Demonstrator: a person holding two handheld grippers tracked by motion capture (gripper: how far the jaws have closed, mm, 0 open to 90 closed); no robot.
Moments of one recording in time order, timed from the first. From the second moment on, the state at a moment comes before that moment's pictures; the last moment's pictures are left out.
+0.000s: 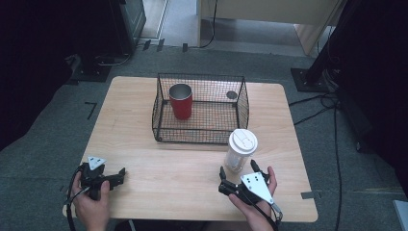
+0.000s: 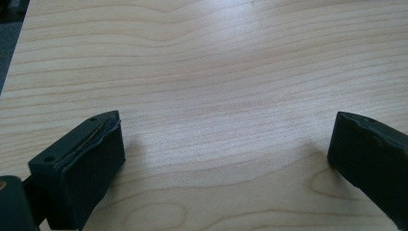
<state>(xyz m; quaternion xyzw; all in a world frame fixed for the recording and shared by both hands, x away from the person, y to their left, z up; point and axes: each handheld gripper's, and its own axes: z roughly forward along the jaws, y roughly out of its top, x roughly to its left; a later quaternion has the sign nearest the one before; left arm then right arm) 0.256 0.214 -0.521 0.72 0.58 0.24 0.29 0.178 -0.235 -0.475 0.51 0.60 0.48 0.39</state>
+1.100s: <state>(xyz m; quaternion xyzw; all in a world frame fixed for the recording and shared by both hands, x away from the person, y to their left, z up) 0.256 0.214 -0.521 0.72 0.58 0.24 0.29 0.224 -0.249 -0.471 0.54 0.57 0.47 0.40</state>
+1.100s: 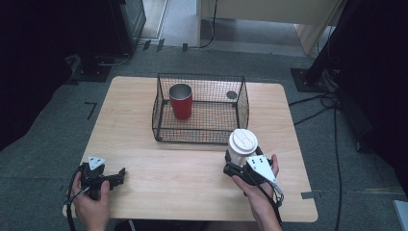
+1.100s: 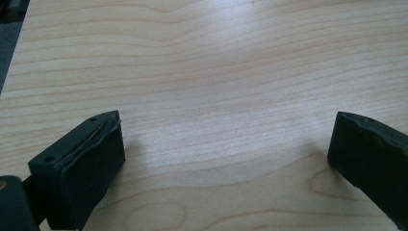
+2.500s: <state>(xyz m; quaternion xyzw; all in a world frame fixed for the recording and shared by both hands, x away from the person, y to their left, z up) 0.256 0.214 -0.521 0.72 0.58 0.24 0.29 0.230 -0.227 -0.447 0.51 0.55 0.53 0.40</state>
